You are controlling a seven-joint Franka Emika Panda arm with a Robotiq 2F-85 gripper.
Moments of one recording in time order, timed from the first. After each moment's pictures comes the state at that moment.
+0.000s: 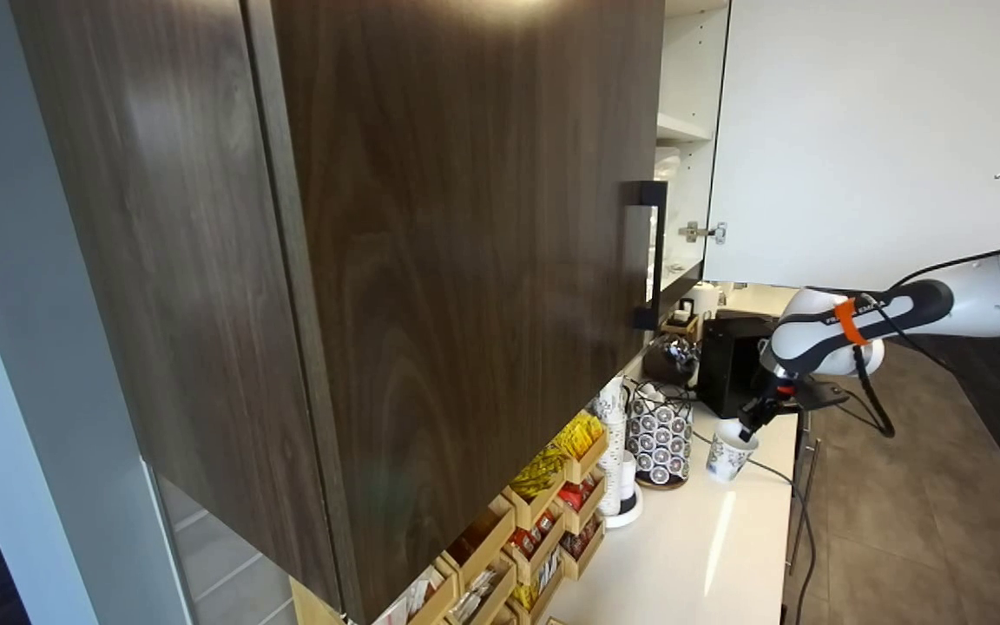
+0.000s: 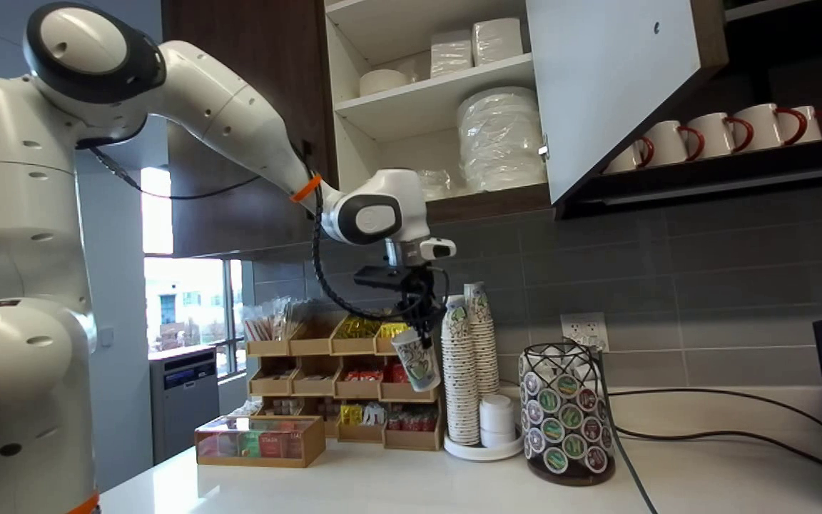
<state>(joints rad) -0.14 -0.08 -0.03 -2.28 0.23 2.41 -0.31</state>
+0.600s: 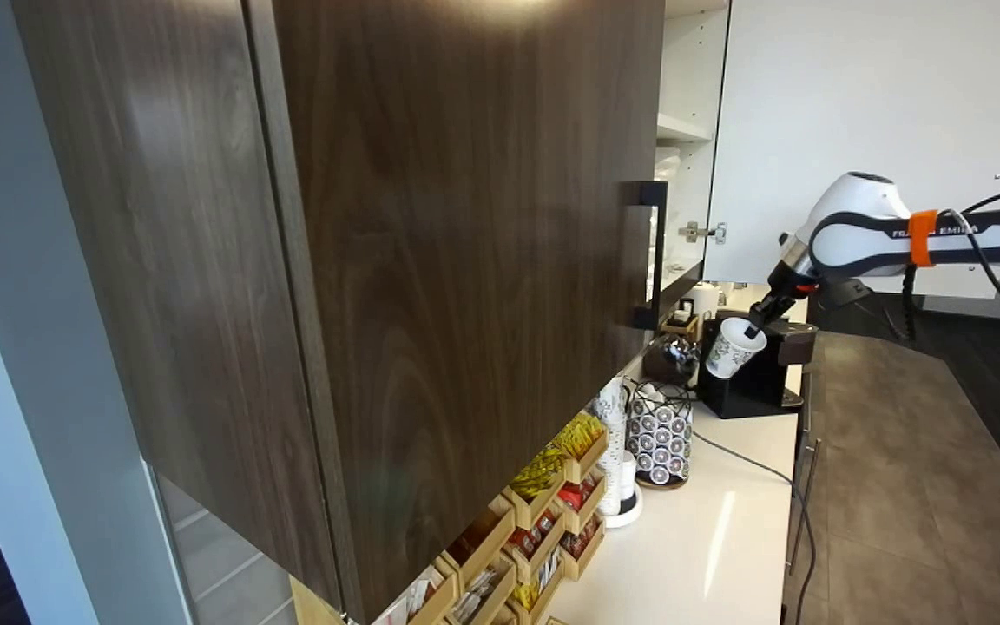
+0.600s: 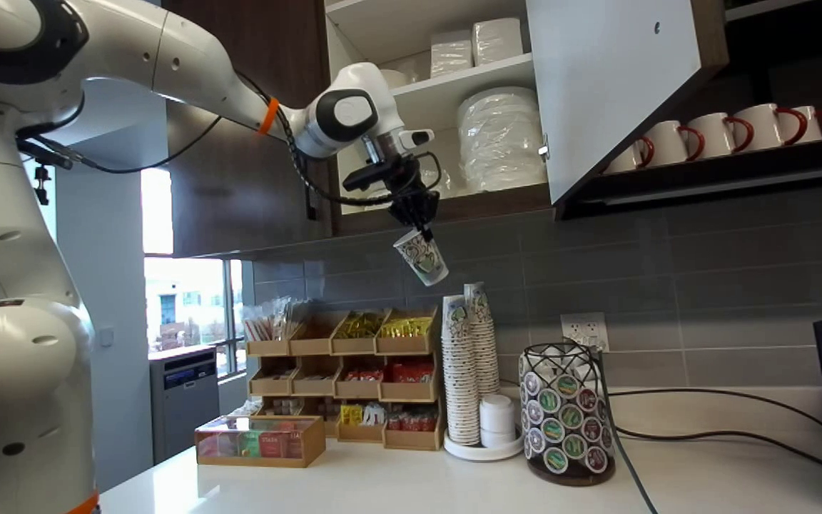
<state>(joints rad) -0.10 -0.29 -0.04 -2.03 0.07 2.21 -0.25</state>
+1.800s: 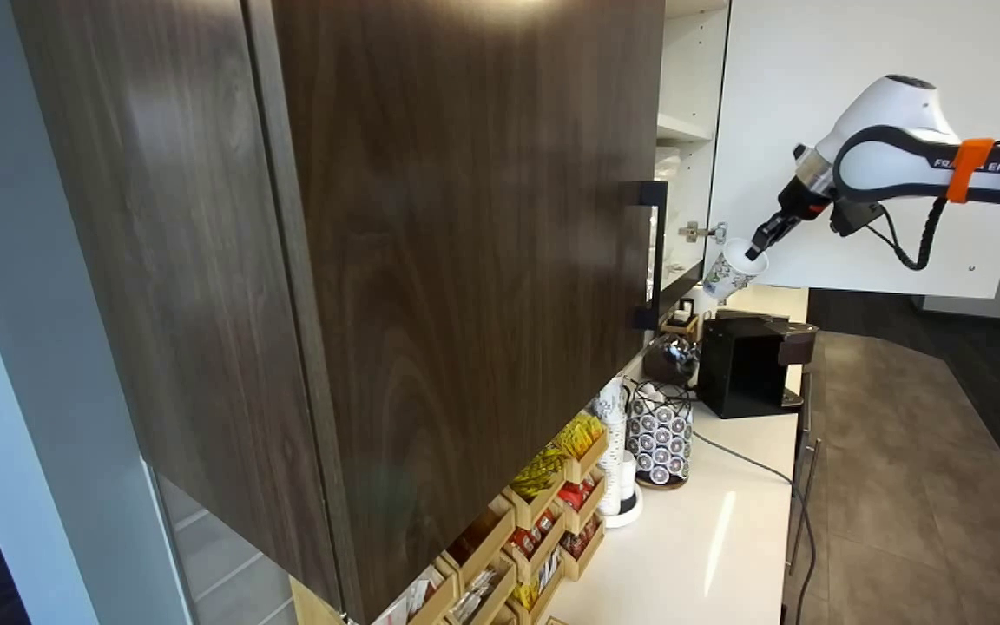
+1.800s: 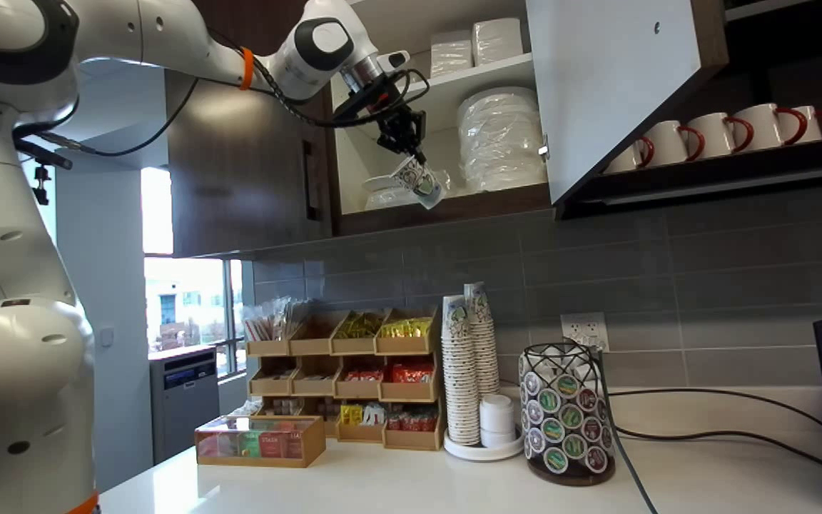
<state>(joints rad) -0.06 -0.30 -0.04 -1.72 -0.02 2.09 -0.27</state>
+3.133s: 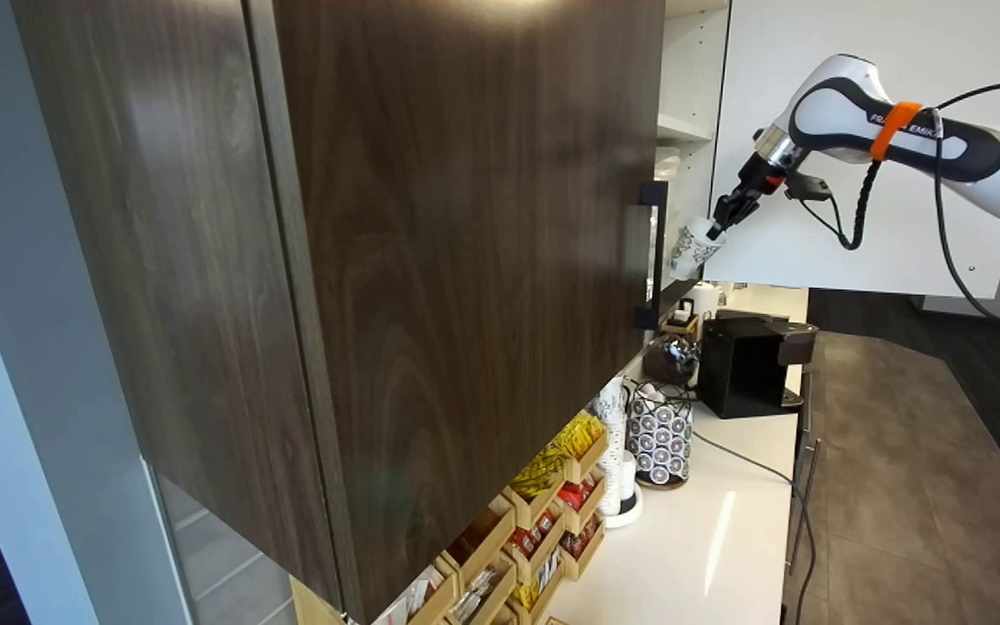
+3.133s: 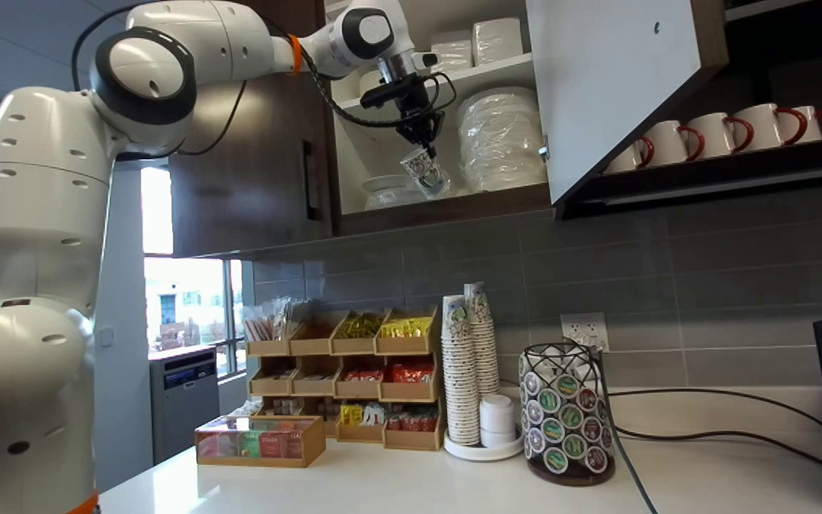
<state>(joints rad) -0.06 0.09 -0.08 -1.12 0.21 1.77 -0.24</state>
